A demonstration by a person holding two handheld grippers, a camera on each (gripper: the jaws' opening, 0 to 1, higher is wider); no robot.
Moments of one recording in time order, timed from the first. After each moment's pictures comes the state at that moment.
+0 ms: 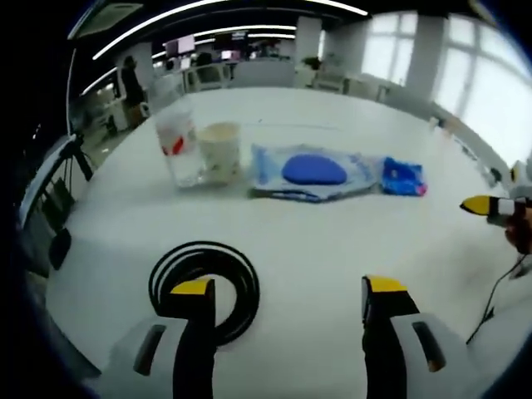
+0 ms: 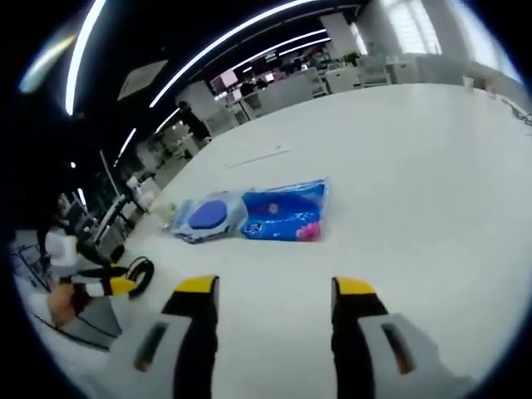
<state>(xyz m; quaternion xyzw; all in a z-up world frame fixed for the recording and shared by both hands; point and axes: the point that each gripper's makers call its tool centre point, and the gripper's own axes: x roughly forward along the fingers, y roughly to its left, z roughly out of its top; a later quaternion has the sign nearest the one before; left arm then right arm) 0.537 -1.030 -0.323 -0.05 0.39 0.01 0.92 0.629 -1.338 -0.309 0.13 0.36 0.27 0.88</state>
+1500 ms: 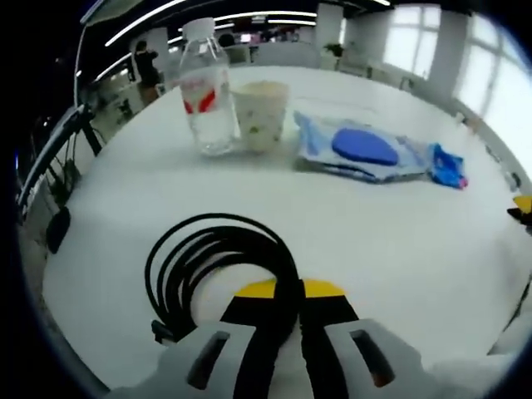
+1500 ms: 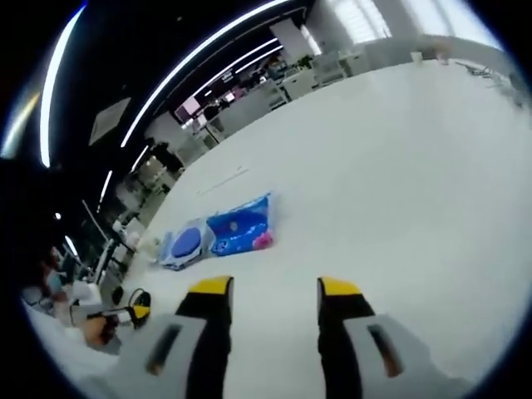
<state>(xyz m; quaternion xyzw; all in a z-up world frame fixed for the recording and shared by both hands) 0.548 -0.987 -0.368 -0.07 0.42 0.05 0.90 0.637 -1.398 -0.307 0.22 0.36 0.18 0.89</state>
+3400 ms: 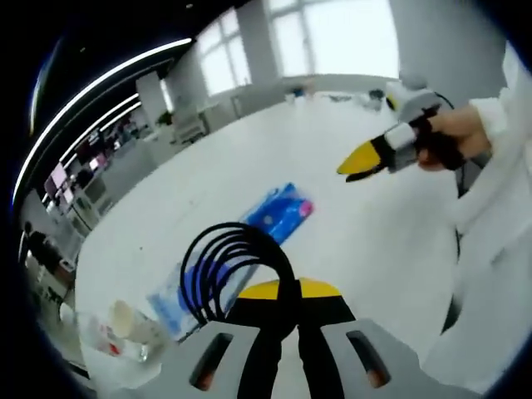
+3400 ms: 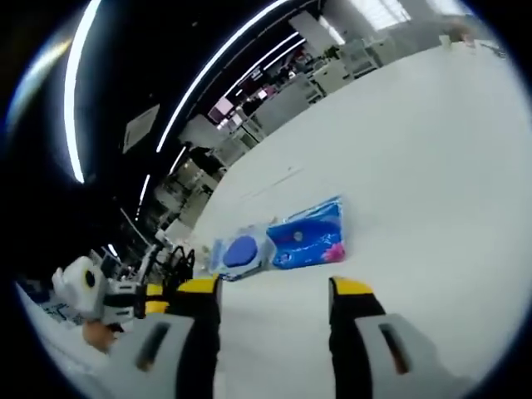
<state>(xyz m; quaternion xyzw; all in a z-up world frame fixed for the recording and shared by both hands) 0.595 -1.192 -0.249 0.21 0.29 -0.32 0.88 0.646 -1.312 -0.258 0.31 0.34 0.31 0.83</state>
